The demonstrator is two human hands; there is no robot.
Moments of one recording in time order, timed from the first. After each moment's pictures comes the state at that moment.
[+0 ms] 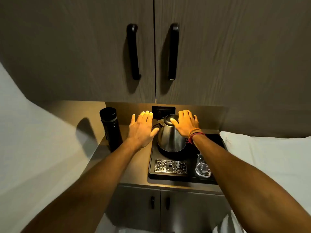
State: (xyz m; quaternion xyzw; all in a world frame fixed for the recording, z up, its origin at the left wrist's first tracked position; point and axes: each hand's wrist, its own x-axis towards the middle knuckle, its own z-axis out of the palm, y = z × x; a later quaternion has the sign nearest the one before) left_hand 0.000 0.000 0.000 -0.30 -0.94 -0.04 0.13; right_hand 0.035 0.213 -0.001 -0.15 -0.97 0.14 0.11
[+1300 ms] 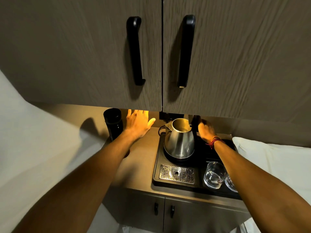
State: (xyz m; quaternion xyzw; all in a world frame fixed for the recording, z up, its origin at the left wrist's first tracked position) left_hand -0.069 -0.001 0.010 -0.21 -0.97 -0.03 0.12; right_hand 0.012 0.268 -0.026 -0.25 -0.86 0.44 0.12
